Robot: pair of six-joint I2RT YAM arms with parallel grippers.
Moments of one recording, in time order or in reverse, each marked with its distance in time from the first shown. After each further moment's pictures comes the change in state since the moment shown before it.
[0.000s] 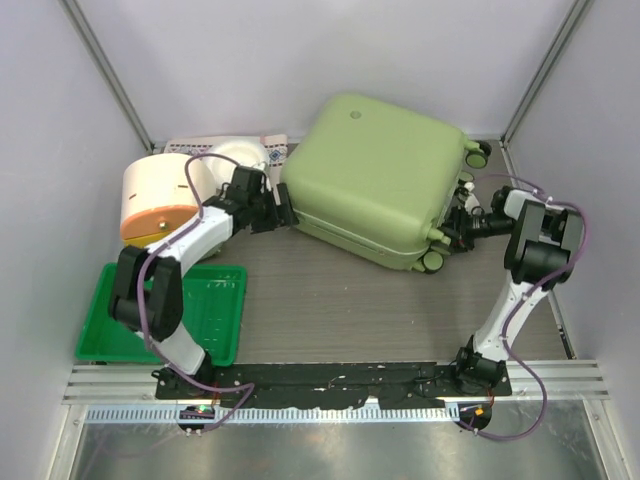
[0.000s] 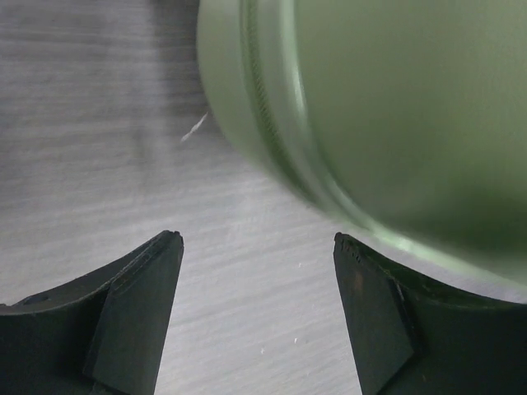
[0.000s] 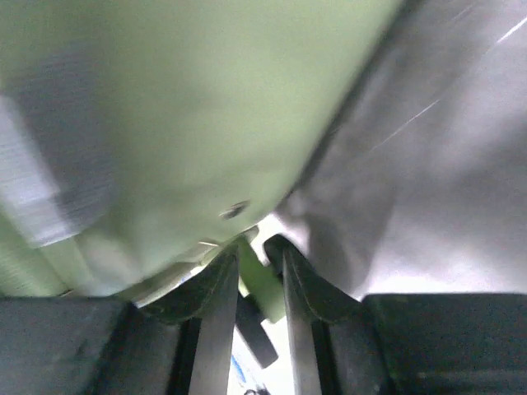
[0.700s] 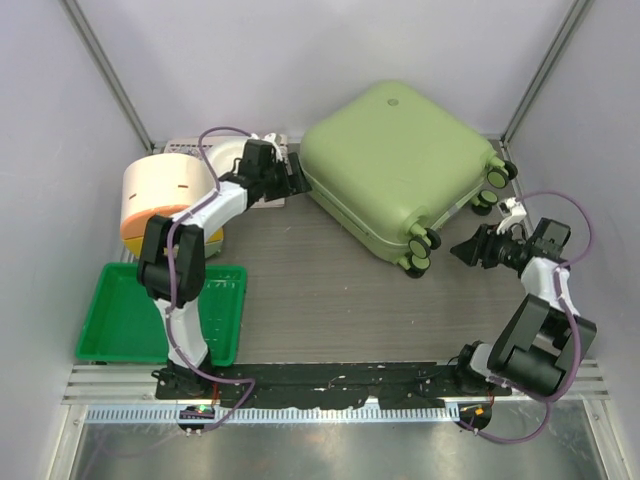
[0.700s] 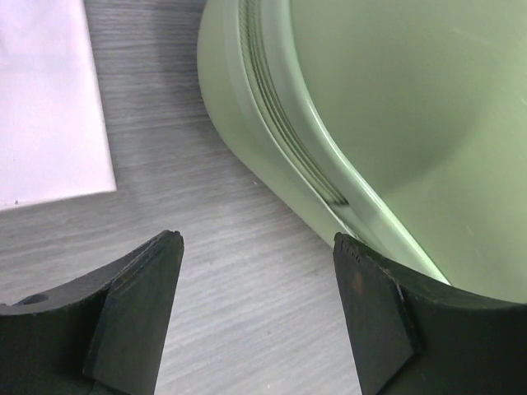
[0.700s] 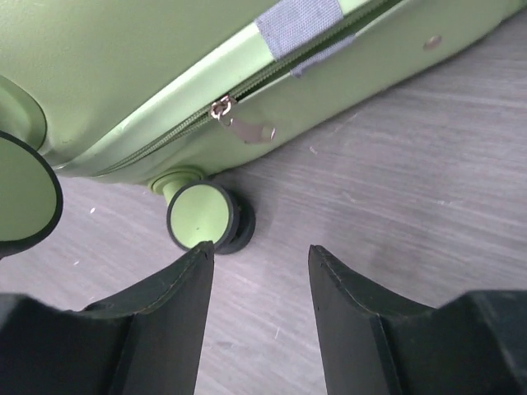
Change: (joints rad) left arm 0.014 0.352 0.363 0.134 0.043 0.009; right arm -0.232 -0.826 -0.673 0.576 -0.022 -0.032
